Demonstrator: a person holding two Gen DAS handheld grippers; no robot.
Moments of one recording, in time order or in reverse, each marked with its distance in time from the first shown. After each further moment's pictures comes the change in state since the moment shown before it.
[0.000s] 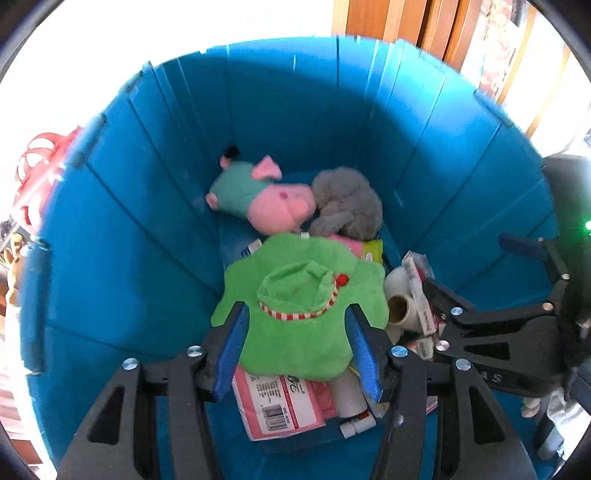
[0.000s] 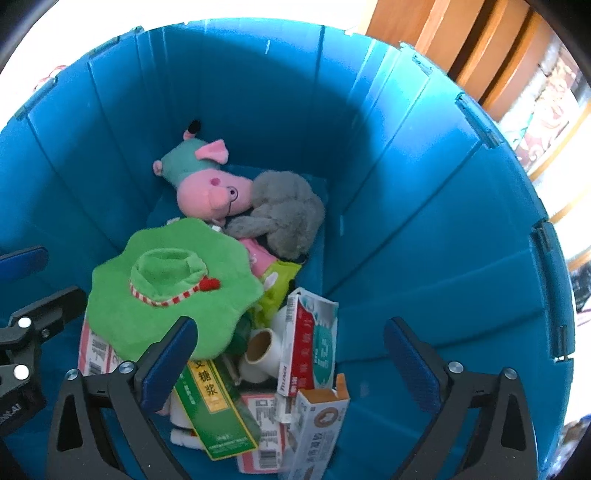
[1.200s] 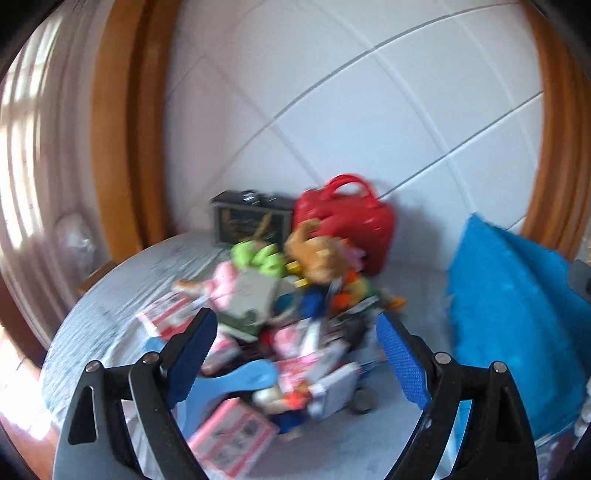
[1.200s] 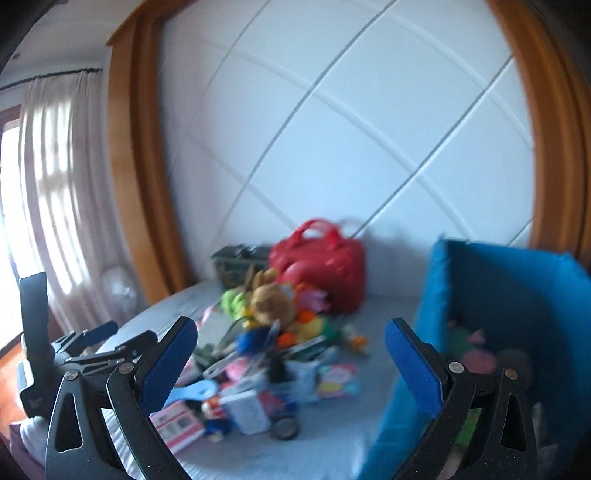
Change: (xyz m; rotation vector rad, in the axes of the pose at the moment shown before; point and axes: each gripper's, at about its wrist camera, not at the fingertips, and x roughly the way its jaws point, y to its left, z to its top) left arm -0.194 0.358 -0.298 -0.517 -0.568 0.408; right arm -0.217 0.315 -0.068 -0.209 -0.685 0.603
